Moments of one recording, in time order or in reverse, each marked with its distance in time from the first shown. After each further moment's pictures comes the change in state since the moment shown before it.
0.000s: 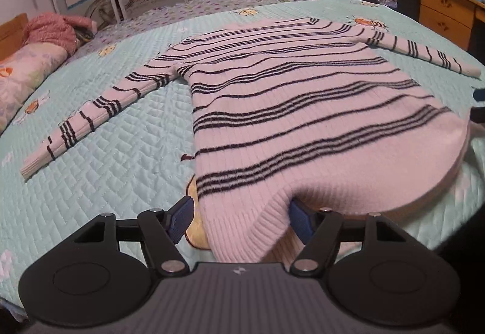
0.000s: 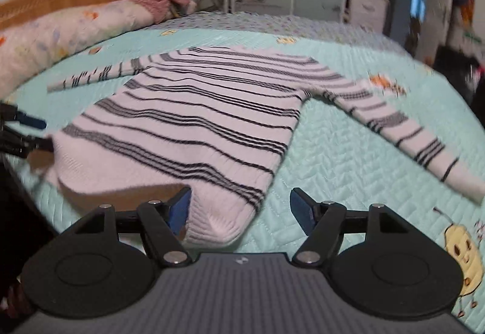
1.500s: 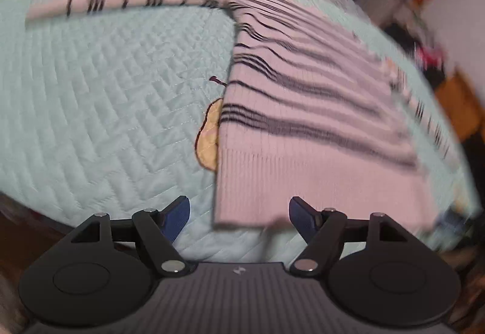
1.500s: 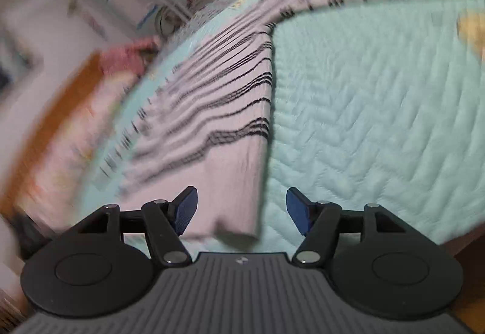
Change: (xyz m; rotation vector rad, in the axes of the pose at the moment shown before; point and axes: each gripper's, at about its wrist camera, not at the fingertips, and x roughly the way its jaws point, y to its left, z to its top) left arm -0.019 0.036 -0.045 -0.335 0.134 -0.135; right arm -0.018 -0.036 -0.060 0.569 0.047 0.216
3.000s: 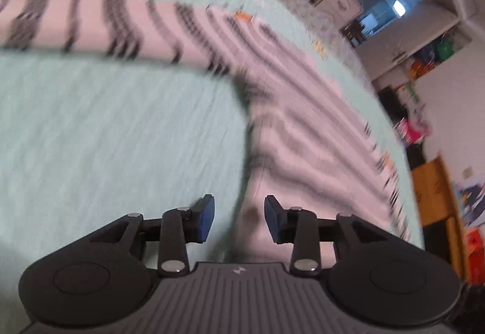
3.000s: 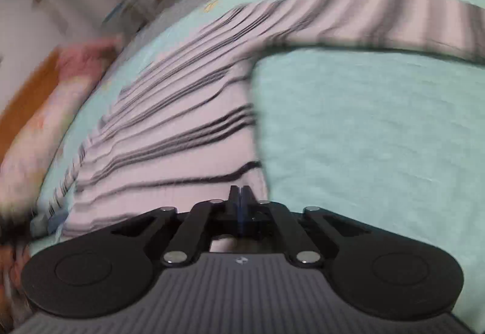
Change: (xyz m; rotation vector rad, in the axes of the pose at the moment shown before) left arm 0.108 0.083 0.141 -0.377 -0.023 -0.245; right arm 0.146 -0.013 0.120 0.058 -0.009 -0.127
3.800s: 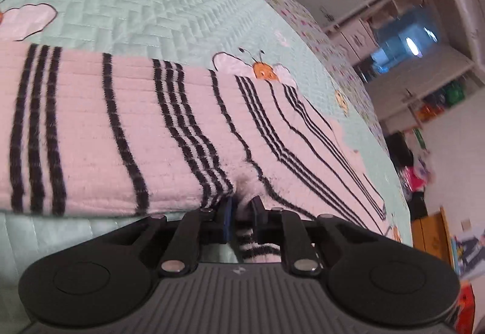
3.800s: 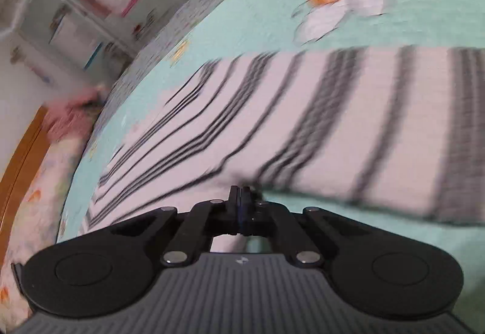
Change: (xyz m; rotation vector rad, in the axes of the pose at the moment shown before) left arm 0.086 0.016 0.114 -0.110 -0.100 -0.021; right arm 0.089 -0.034 0.130 0.164 -0.058 -0.010
